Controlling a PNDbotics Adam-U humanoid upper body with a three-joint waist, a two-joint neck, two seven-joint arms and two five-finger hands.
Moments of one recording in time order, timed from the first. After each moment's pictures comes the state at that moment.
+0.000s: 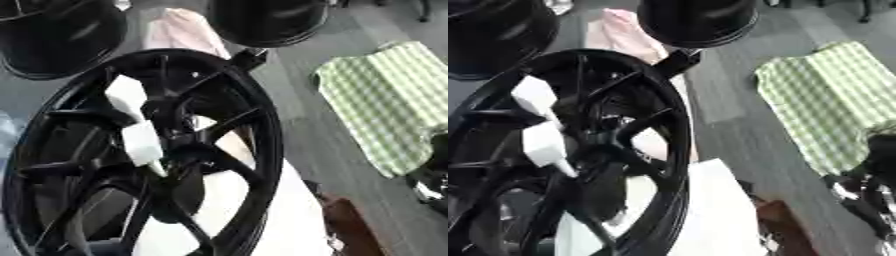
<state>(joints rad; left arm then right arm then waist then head) -1.20 0.73 -0.10 -1.34 0.15 -0.34 -0.75 -0.10 -0.44 -0.34 -1.14 -0.11 -0.25 0.02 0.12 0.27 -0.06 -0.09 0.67</state>
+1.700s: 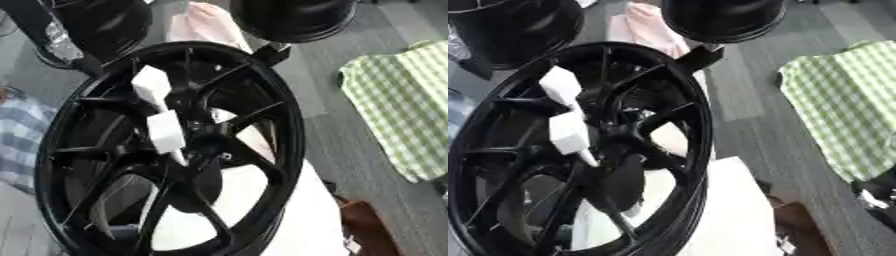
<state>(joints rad) -1.18 0.74 -0.42 -1.28 -0.15 -0.38 -0.74 -0.11 -0.44 -0.33 -1.13 -0.11 -0.25 0.03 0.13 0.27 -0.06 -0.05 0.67</state>
